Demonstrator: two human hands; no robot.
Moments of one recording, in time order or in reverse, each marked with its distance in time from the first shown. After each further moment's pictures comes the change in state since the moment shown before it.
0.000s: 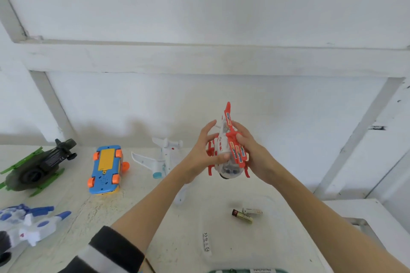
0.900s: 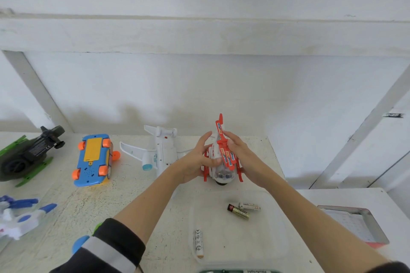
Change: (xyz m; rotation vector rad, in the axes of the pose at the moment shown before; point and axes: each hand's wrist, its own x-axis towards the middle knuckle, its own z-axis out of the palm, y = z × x) left_hand 0.021 -0.053 -0.005 -0.162 -0.032 -0.423; right_hand 0.017 0.054 -0.008 -0.156 0.017 0.174
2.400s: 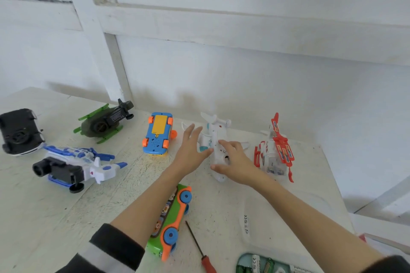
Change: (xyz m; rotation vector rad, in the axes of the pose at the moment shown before) left_hand -0.099 -0.023 -0.085 0.761 0.691 0.198; right_hand 0.010 -0.007 0.130 -0.716 -0.202 -0.091
